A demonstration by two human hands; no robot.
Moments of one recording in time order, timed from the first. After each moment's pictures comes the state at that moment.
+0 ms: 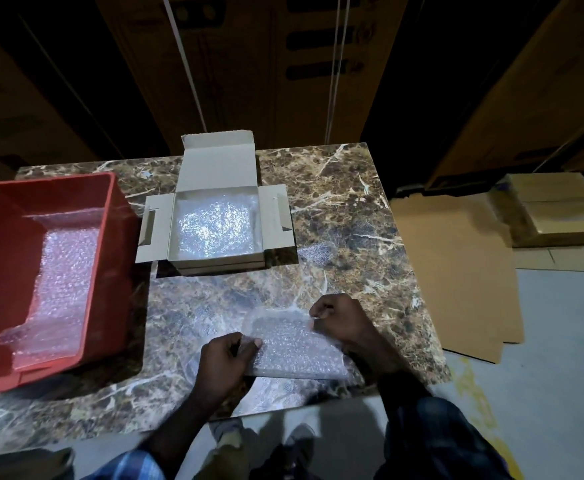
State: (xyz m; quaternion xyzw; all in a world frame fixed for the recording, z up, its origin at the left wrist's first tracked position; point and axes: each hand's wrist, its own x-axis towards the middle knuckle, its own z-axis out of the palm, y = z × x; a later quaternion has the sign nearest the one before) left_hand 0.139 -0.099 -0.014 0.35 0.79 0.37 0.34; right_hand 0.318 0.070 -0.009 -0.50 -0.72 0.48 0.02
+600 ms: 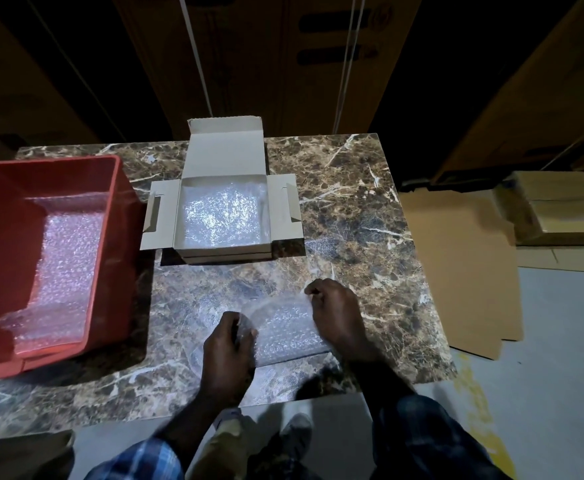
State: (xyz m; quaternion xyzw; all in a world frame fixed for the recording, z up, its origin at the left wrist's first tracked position) left_hand 0.146 -0.106 -0.025 0.34 0.79 0.43 0.27; right_hand 0.290 0.048 -0.025 -0.47 -0.81 0.29 0.18
